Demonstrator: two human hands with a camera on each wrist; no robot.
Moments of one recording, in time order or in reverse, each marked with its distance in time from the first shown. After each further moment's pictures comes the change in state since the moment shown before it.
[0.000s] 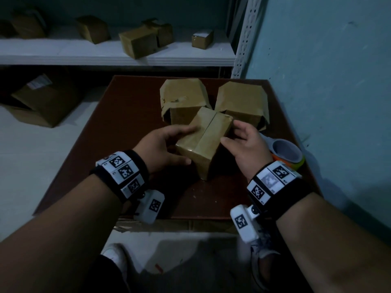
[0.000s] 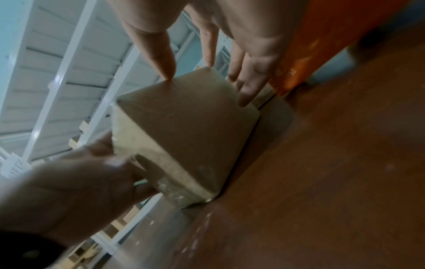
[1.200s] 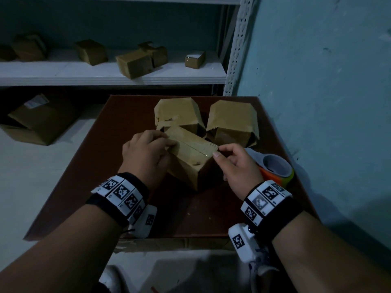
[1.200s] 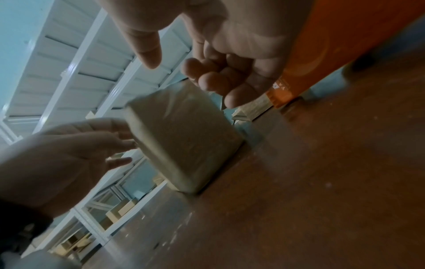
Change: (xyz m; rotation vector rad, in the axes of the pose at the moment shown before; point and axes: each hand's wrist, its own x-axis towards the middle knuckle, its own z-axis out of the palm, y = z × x) left_hand -0.002 0.008 -0.001 0.632 0.358 0.091; right_hand -0.013 -0.004 -0.006 -0.207 -0.044 -0.093
